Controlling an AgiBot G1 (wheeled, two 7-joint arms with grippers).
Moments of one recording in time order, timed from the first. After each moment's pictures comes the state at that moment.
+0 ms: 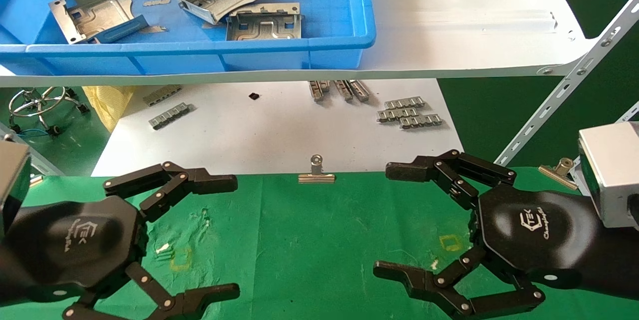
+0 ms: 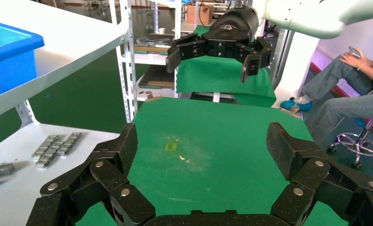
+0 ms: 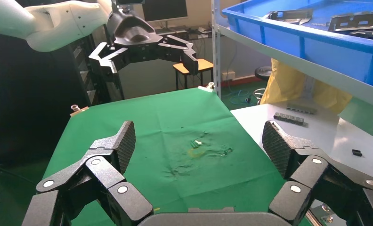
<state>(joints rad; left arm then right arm) -1.08 0.61 0.28 -1.28 0.73 1.50 -0.19 1.09 -0.56 -0.39 1.24 -0.64 -1.44 0.12</state>
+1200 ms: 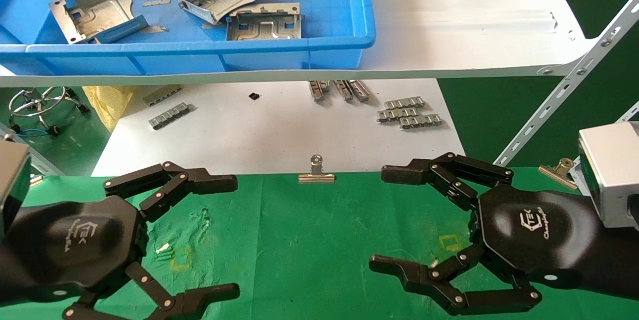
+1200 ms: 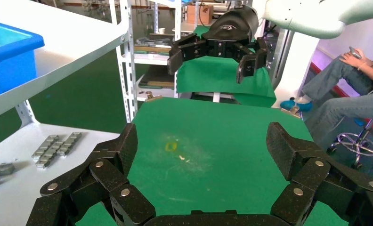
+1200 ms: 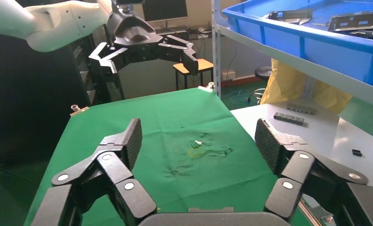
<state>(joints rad) -1.08 0.61 0.28 -1.28 0.73 1.50 -0.19 1.09 -0.56 -0.39 1.24 -0.64 -1.44 0.12</state>
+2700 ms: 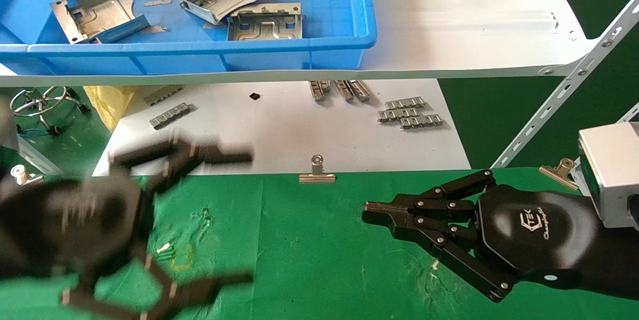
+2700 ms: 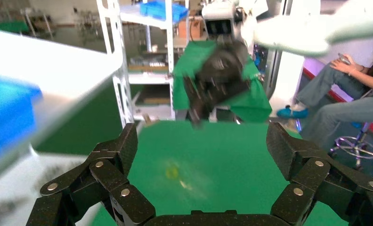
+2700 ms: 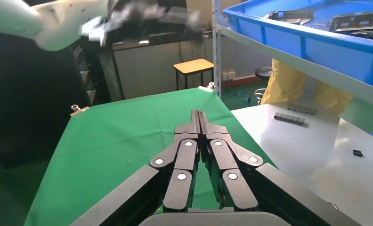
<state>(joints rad) -1.30 0.68 0.31 -1.25 0.79 1.49 -0.24 1.09 -0.56 -0.39 1.24 -0.64 -1.44 0.12</state>
